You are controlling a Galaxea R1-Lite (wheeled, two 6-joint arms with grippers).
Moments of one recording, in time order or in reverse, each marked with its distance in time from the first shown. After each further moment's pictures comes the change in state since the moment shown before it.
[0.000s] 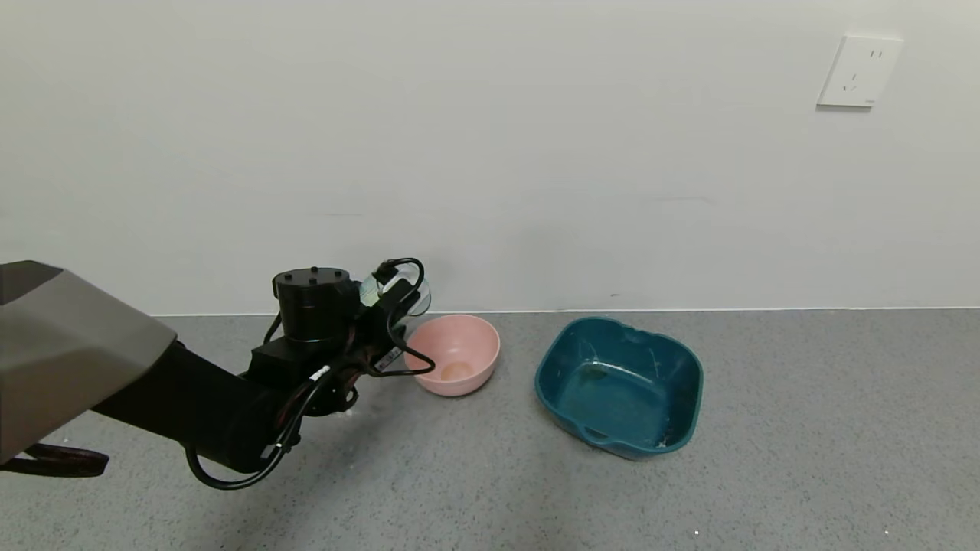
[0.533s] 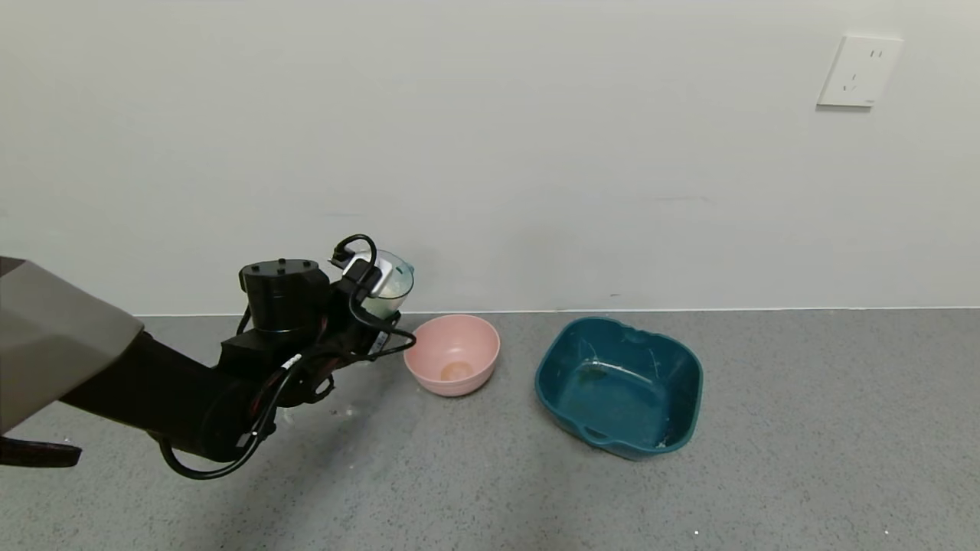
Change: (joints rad) left arm 0.076 -0.022 -0.002 0.013 -0.143 -0.254; right arm 0.000 0.000 0.000 0.000 0.000 0.000
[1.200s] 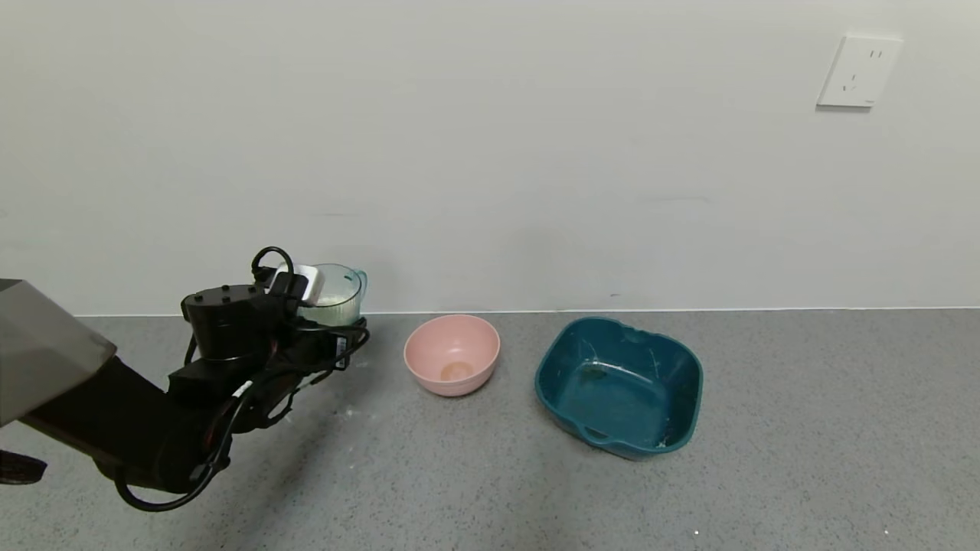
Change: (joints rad) left arm 0.125 0.000 0.147 -0.159 -0.098 -0.309; right arm 0.000 0.000 0.000 0.000 0.000 0.000
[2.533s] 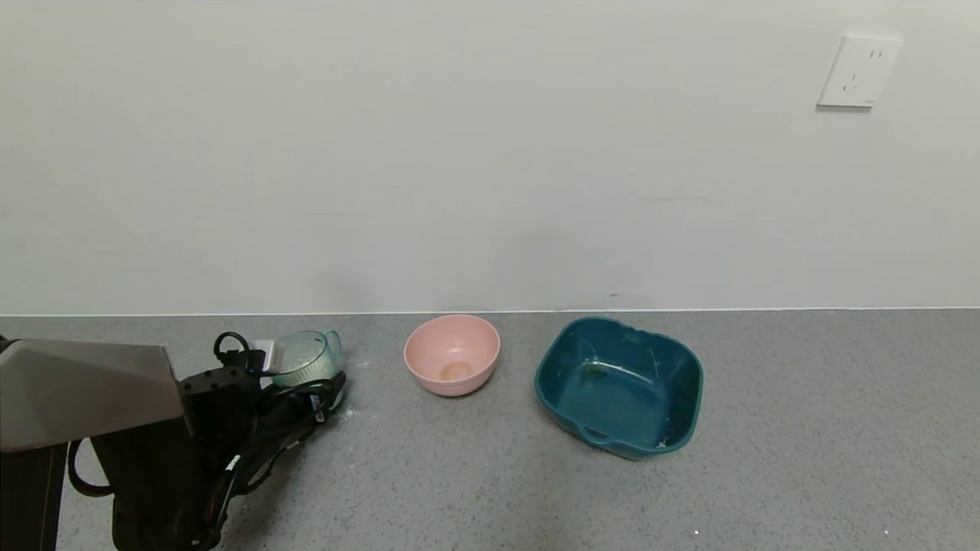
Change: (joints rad) left arm 0.178 0.329 0.206 -0.470 -0.185 -0.296; right arm 0.000 0.000 0.000 0.000 0.000 0.000
